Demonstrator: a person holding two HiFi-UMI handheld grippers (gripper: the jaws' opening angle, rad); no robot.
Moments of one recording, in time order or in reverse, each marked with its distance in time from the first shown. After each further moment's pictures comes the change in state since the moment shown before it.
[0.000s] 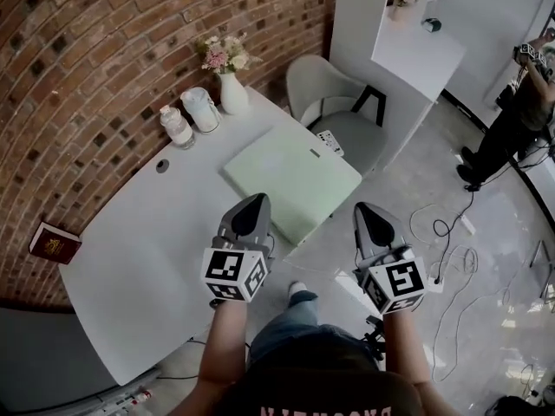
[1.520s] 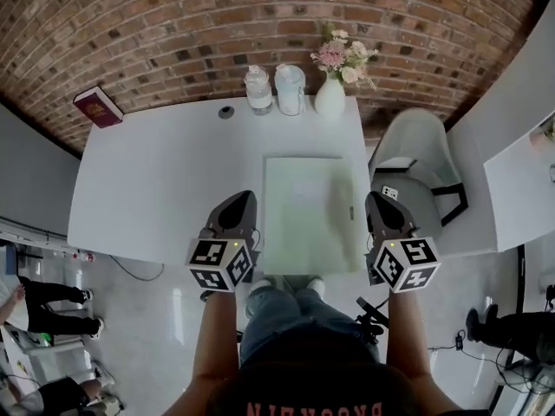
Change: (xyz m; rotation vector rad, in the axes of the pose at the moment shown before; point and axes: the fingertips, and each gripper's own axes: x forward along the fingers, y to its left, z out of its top) left arm 0.011 0.094 -0.021 -0.262 0.012 0.776; right arm 0.246 -0.057 -0.012 0.032 0.251 0.660
